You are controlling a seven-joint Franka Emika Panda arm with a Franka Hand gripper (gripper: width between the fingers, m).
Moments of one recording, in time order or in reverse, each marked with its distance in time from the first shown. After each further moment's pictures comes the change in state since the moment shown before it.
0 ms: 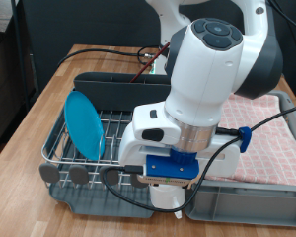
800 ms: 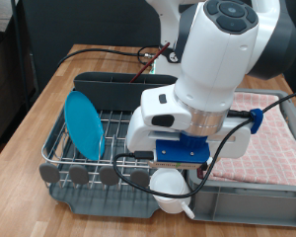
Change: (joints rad) arm 0.028 -0.048 -0.021 0.043 -0.016 -0.156 -0.006
